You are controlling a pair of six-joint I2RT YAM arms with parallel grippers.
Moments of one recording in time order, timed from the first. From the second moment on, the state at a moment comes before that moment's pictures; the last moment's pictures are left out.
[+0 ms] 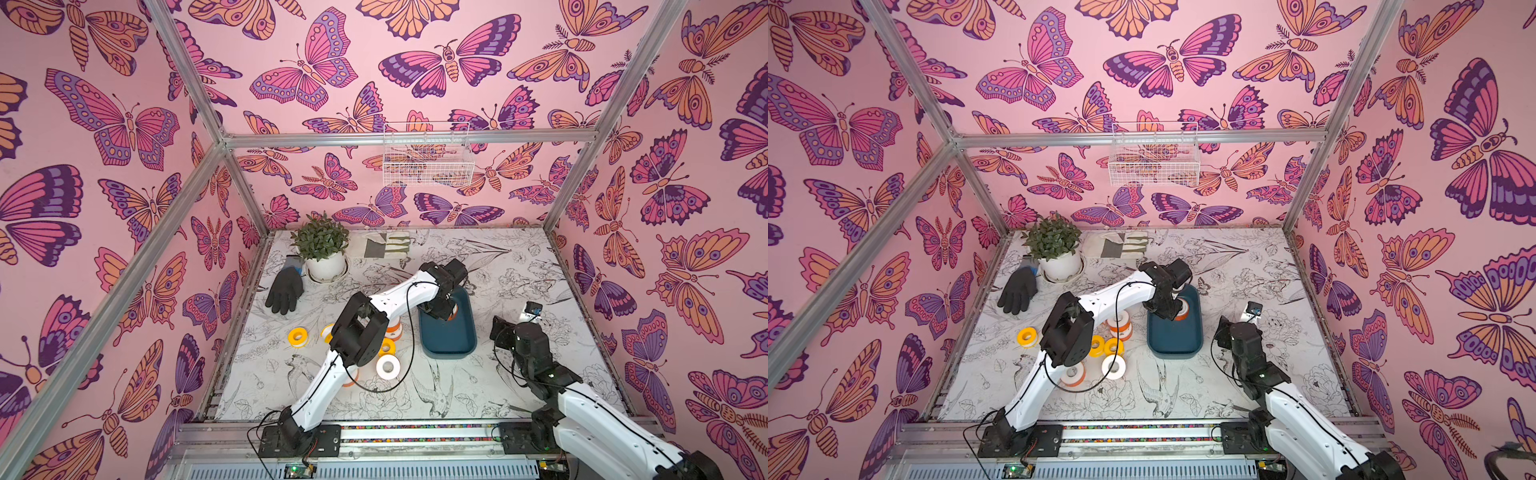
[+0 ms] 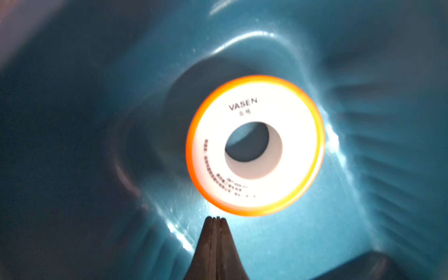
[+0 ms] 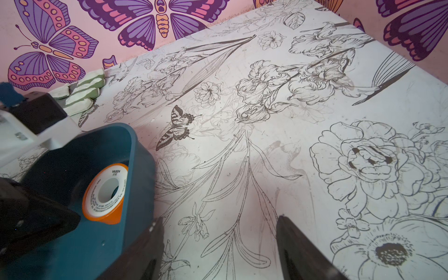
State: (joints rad) left arm -0.85 2.38 2.09 -1.08 -0.02 -0.27; right arm 0.45 0.79 0.22 0.04 0.37 0.49
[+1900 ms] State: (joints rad) left arm -0.83 1.17 1.19 -1.08 -0.30 -0.39; right arm 0.45 0.79 0.27 -0.03 0.40 0.48
